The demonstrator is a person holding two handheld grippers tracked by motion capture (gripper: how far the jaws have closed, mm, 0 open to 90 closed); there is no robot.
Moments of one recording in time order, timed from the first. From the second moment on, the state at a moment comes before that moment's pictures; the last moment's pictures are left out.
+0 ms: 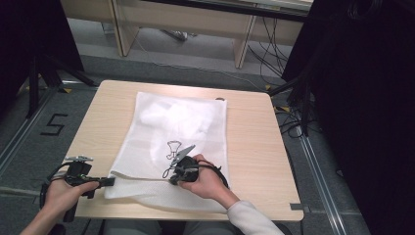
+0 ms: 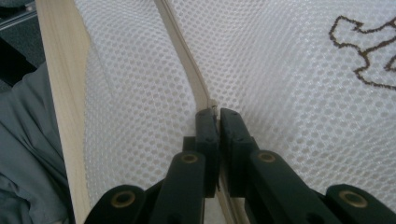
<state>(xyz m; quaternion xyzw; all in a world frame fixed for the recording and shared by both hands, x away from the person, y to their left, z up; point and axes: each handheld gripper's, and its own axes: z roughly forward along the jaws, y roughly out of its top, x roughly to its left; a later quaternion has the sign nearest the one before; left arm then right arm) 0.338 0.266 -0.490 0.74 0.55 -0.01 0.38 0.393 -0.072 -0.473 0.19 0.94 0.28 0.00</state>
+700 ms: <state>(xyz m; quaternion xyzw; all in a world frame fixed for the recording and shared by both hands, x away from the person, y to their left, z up) 0.338 0.266 -0.489 0.74 0.55 -0.01 0.38 0.392 -0.088 -0.470 0.20 0.94 0.28 0.00</state>
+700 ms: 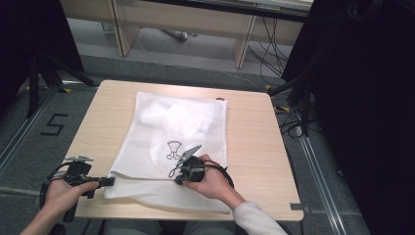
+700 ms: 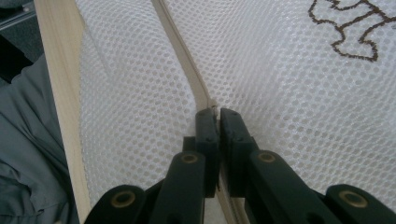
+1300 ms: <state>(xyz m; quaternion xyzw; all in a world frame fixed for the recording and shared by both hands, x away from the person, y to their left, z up) 0.338 0.267 -0.489 0.74 0.55 -0.01 0.38 0.391 -0.100 -0.466 0.21 0.94 0.28 0.01</state>
